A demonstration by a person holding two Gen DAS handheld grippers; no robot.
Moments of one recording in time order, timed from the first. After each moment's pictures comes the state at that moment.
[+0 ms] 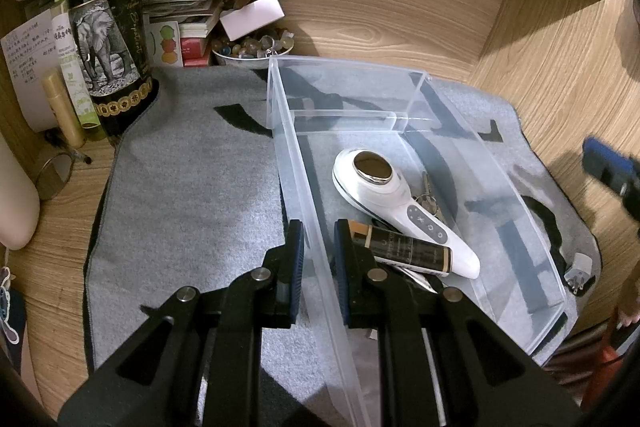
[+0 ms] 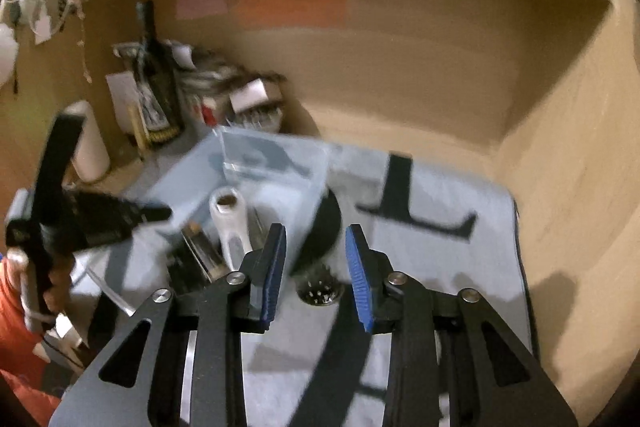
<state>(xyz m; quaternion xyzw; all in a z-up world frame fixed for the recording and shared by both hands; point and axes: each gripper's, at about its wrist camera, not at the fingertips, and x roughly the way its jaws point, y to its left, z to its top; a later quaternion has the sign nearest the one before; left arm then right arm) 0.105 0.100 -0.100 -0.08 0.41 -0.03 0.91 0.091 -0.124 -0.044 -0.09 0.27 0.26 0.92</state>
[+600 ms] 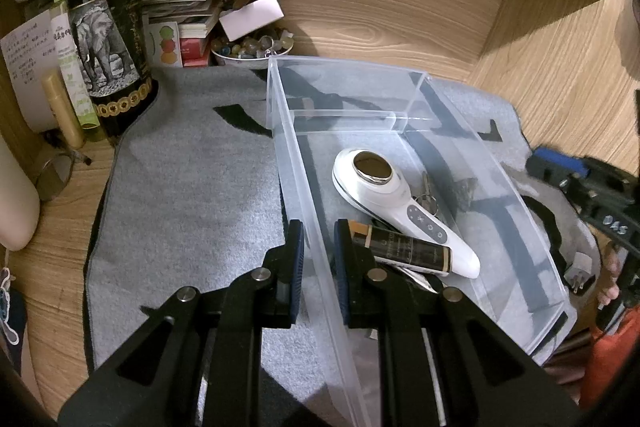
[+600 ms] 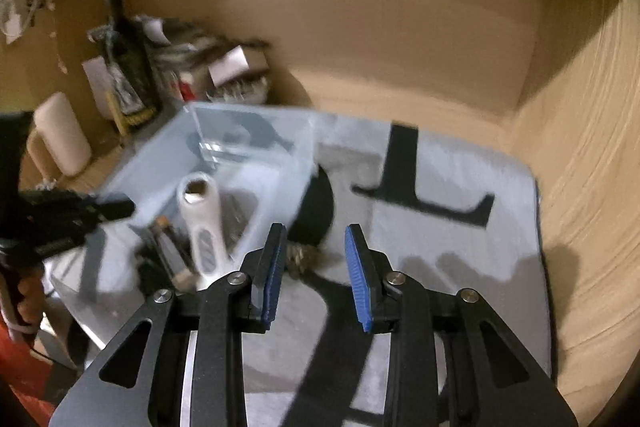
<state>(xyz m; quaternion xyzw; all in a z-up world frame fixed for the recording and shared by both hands) 0.104 0.102 -0.102 -0.08 0.41 -0.03 0.91 0.142 -0.135 -0.092 -0.08 0.36 0.25 0.89</state>
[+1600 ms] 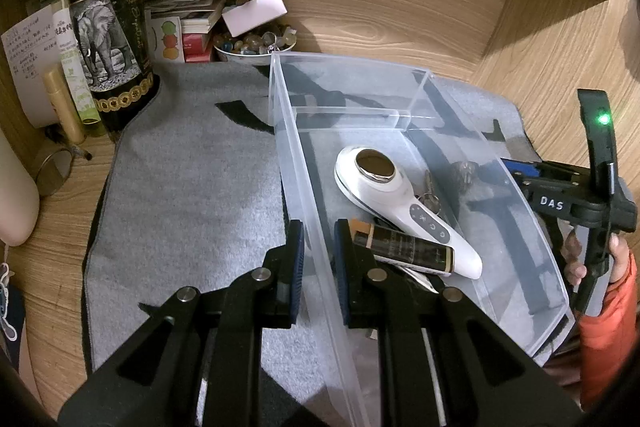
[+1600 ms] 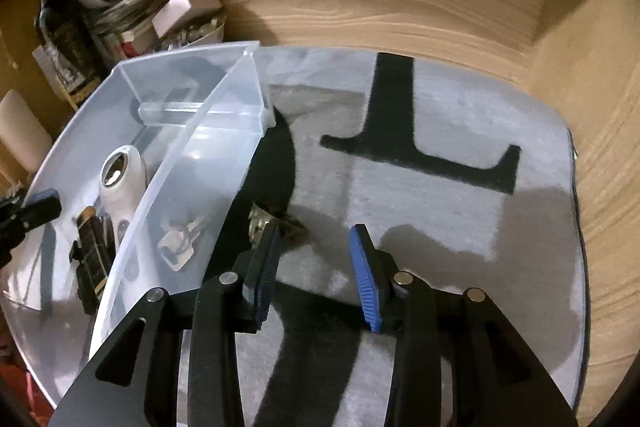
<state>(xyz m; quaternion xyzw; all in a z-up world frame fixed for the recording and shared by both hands) 0.107 0.100 -0.102 -0.08 0.41 -0.03 0.91 0.197 -0.135 -0.135 -0.06 0.44 0.23 0.87</state>
